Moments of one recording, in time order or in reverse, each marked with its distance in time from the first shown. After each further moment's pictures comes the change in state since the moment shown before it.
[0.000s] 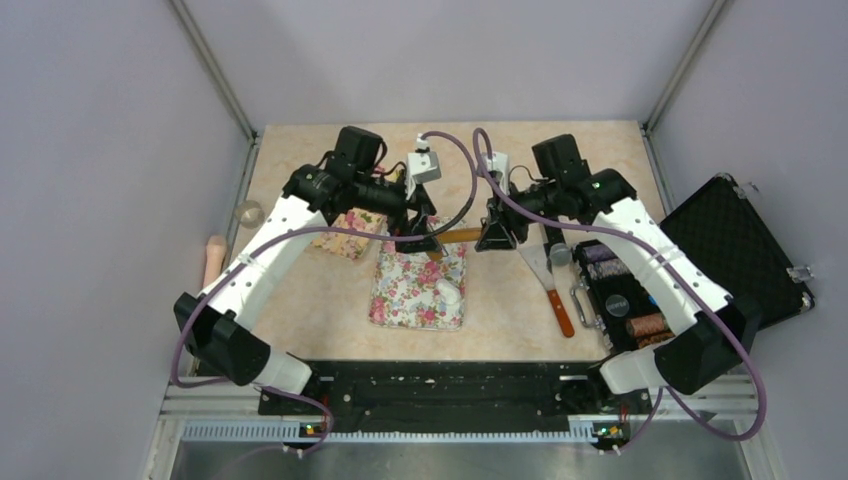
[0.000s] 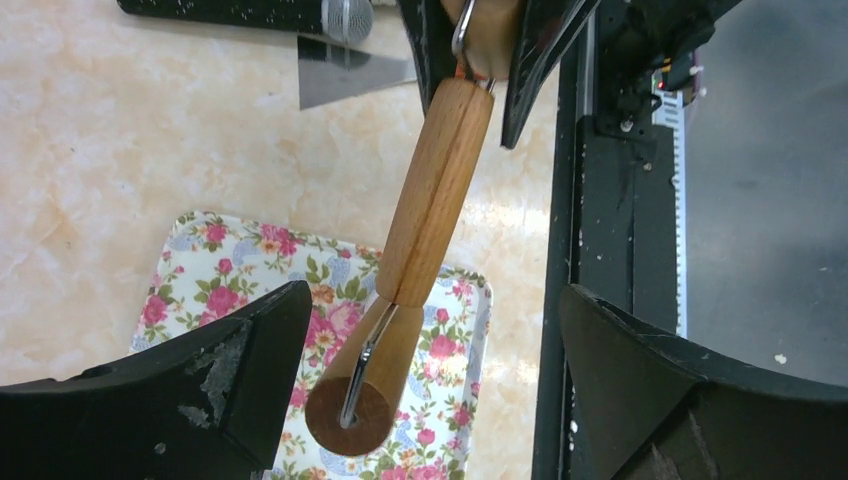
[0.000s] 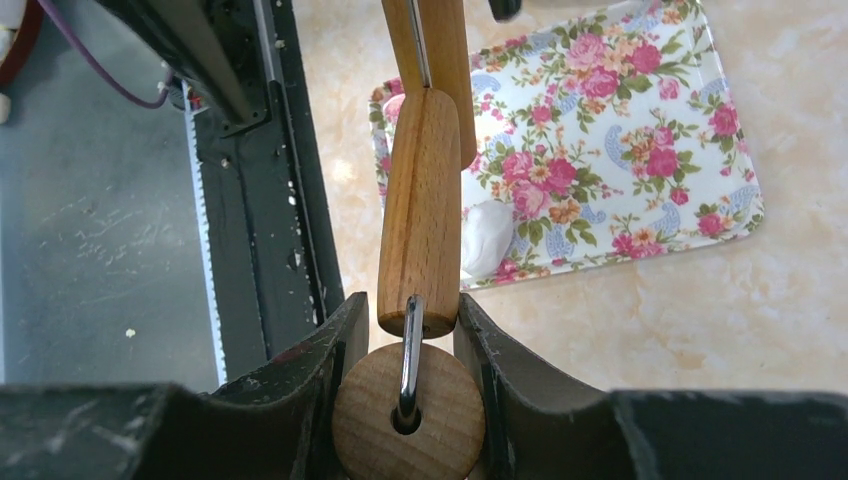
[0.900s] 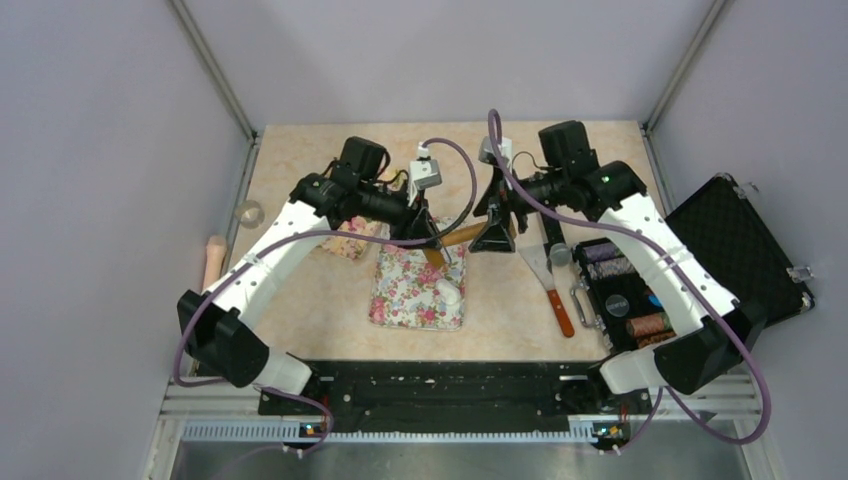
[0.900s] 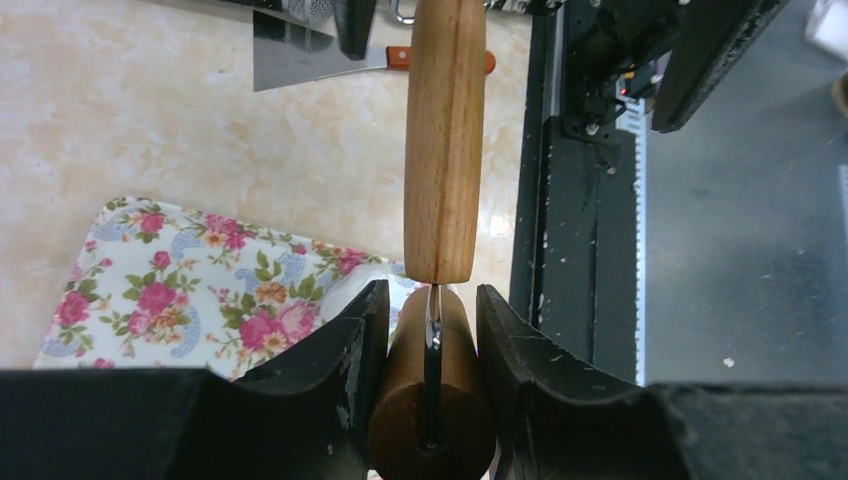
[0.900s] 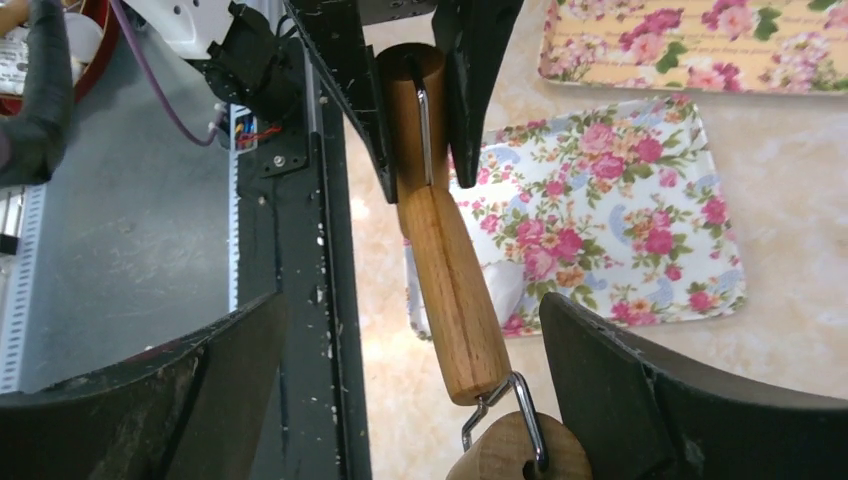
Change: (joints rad) left arm -0.016 0.005 -0.080 0.003 0.021 -0.008; right arm -0.001 0.003 0.104 -0.027 -0.108 -0.006
